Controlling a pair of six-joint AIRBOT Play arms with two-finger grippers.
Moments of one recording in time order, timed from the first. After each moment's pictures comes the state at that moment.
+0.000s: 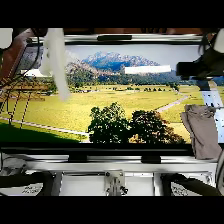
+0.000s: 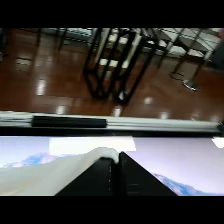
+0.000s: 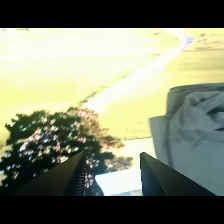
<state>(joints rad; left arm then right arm) -0.42 -1.46 2.03 1.58 -0.69 -1.85 0.13 -1.32 1.86 -1.84 1.64 1.70</state>
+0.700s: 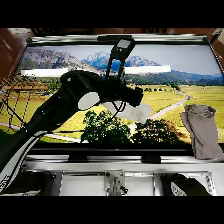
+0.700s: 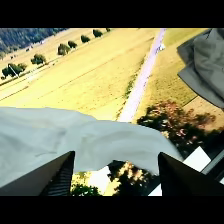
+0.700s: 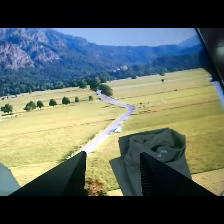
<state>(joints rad) -0.91 -1.48 1.76 1.56 -0.97 -1.85 0.13 -1.04 1.88 -1.93 1.58 1.69</state>
